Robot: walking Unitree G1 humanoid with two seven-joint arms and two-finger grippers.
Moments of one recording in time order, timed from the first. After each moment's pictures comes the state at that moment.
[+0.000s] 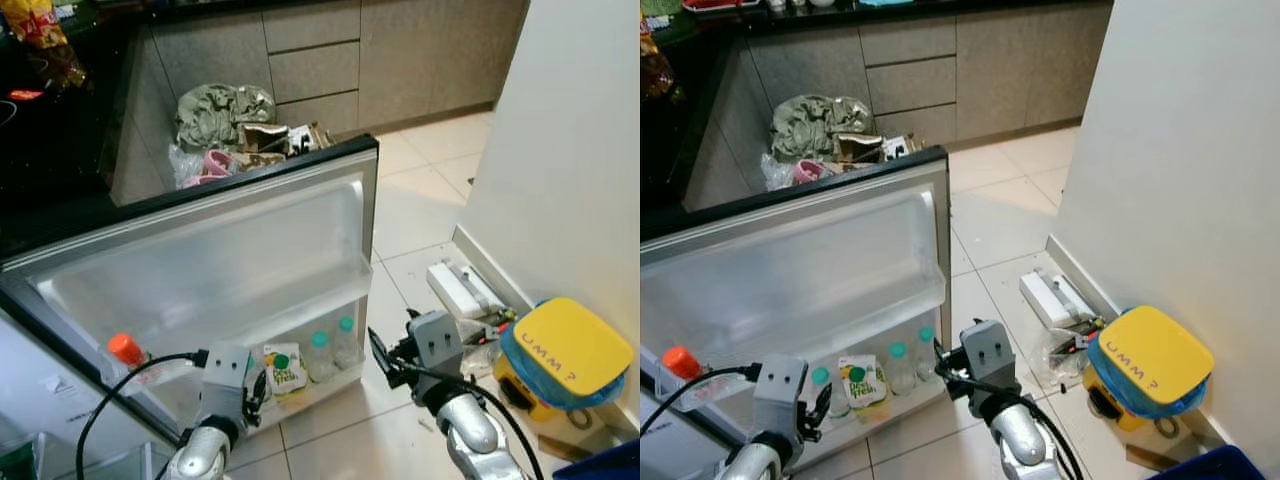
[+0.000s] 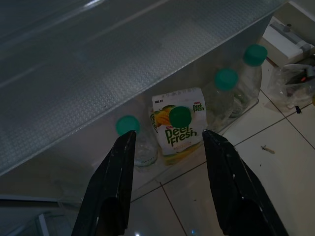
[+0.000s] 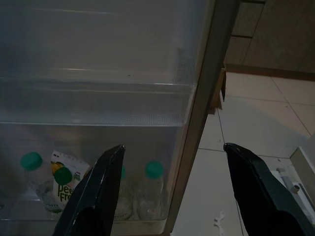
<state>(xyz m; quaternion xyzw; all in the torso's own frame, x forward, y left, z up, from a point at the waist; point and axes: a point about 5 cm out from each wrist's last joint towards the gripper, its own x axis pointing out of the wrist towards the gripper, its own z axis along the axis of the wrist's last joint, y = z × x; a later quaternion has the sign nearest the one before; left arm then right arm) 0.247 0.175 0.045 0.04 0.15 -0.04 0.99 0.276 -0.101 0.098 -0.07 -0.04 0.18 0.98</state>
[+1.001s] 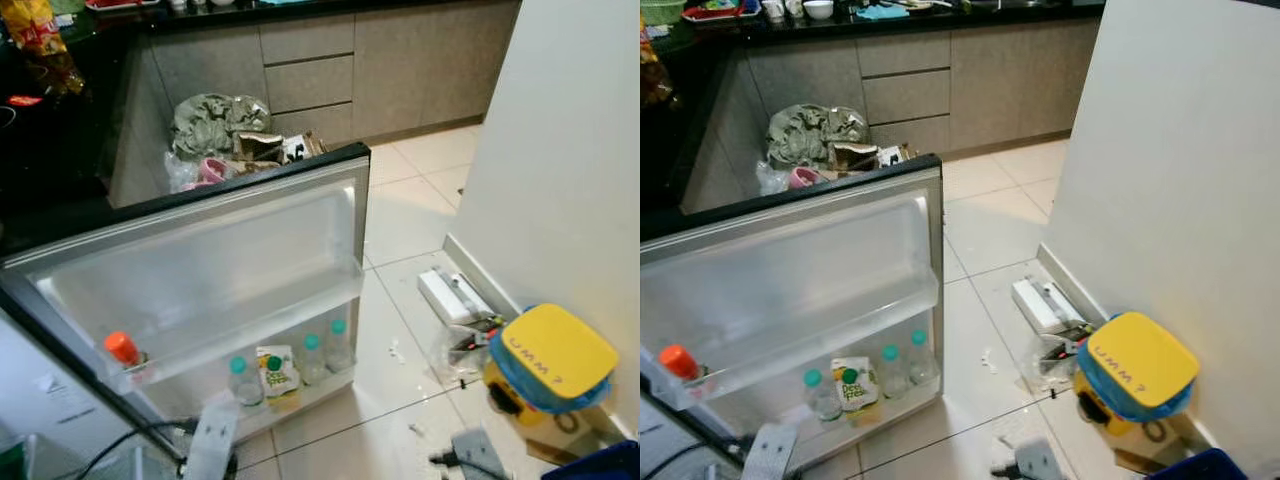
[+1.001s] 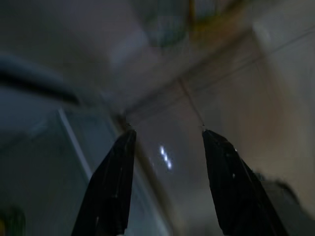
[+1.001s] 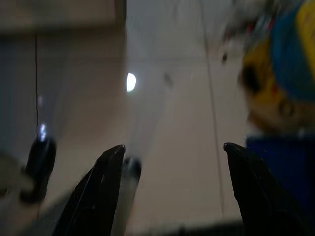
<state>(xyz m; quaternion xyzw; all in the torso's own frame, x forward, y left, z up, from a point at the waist) 0.185 0.207 -0.055 0.11 0.36 0.01 0.93 0.176 -0.189 -0.068 -0.15 0.34 0.05 0.93</state>
